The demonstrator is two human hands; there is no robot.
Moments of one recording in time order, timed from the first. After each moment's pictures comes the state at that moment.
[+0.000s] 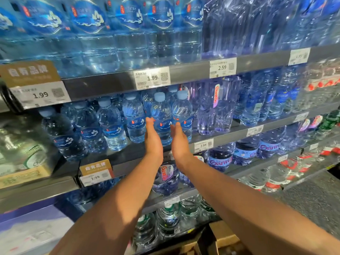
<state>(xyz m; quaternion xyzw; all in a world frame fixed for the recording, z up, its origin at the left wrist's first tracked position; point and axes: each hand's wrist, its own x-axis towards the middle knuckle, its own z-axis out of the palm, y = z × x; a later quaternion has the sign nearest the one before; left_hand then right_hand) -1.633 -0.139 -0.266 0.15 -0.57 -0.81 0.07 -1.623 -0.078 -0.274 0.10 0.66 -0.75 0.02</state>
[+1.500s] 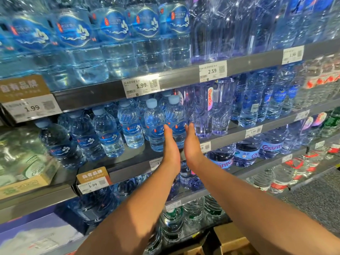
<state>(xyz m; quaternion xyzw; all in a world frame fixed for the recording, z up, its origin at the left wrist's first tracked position) -1.624 -0.081 -0.269 0.13 -0.53 -0.83 -0.03 -1.622 -0.026 -0.262 0.12 0.62 -0.78 0.02</state>
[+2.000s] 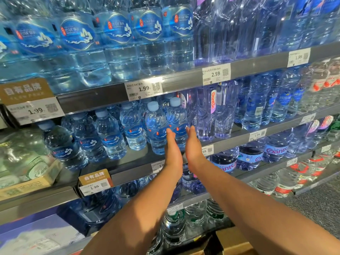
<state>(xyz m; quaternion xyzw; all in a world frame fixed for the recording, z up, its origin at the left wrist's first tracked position) -1.624 -0.081 -0.275 0.15 -0.56 -0.82 -0.01 -1.622 -0.029 -0.257 0.12 0.60 -0.79 0.03</state>
